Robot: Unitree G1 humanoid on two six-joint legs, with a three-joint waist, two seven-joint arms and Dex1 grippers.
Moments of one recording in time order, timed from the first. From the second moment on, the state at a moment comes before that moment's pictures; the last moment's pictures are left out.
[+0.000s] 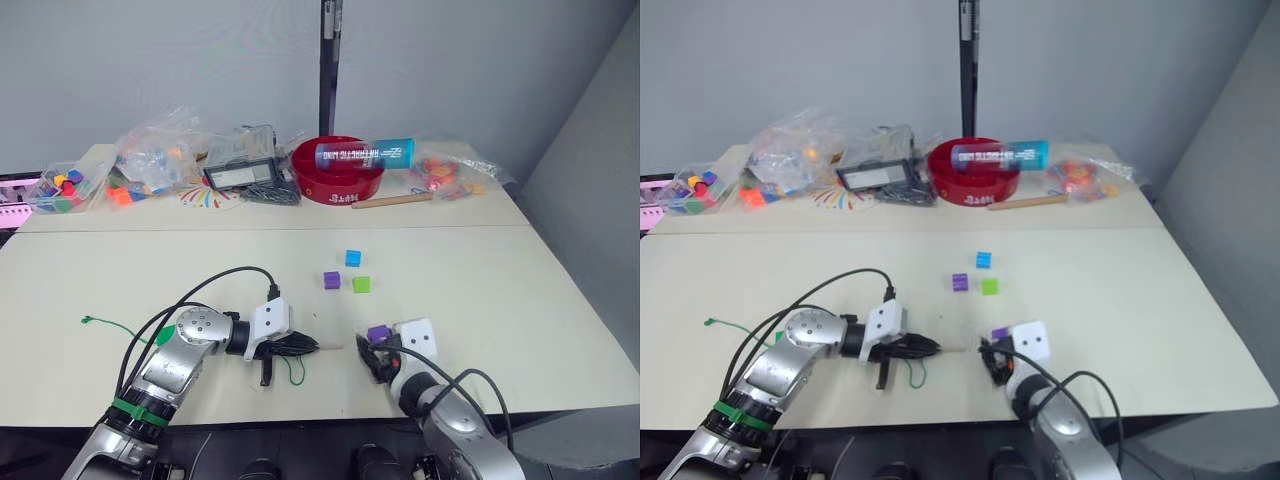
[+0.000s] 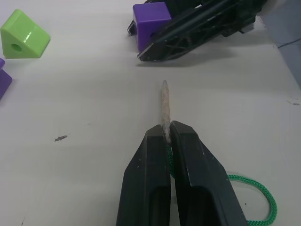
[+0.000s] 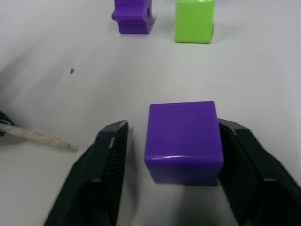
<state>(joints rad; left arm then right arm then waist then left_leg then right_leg) -0.37 0.57 -0.27 0.02 -0.19 0.17 -1.19 0.16 -0.14 0.19 -0.55 0.18 0.58 0.16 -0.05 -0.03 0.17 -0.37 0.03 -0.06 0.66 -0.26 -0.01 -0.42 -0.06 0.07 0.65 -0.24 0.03</state>
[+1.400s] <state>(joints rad) -0.33 0.60 -0.24 -0.16 -0.20 0.30 -1.14 -0.52 -0.64 0.26 0.30 0.18 -0.01 1.40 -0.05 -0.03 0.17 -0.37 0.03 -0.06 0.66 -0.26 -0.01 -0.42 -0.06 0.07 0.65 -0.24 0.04</state>
